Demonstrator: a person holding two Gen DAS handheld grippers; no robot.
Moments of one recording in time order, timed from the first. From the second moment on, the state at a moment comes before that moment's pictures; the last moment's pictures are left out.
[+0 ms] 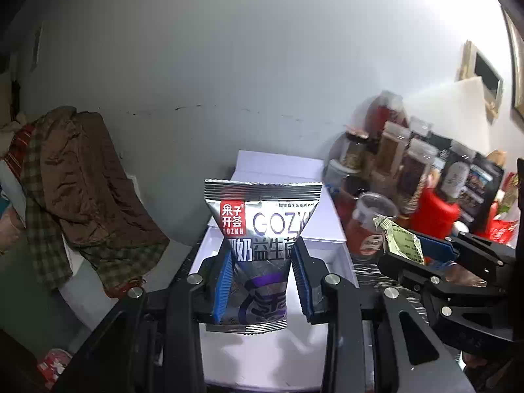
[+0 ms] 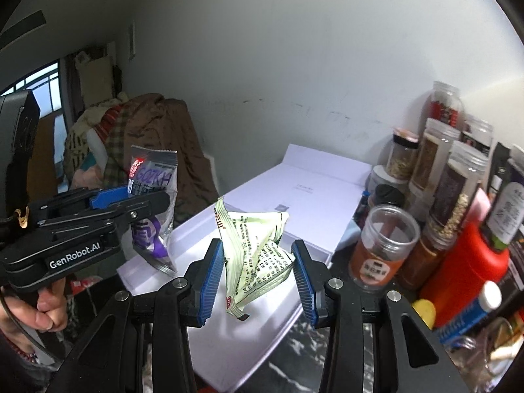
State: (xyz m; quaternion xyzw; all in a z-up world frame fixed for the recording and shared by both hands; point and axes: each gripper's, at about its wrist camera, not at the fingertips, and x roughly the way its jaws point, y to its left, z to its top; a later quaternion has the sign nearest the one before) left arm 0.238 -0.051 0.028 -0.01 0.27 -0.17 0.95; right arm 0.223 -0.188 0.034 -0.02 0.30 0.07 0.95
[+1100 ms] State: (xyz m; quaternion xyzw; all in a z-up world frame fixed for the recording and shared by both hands) left arm 0.333 -0.072 -0.059 0.05 0.39 -0.12 0.91; right arm 0.323 -0.202 -0.048 0.00 0.39 0.07 0.92
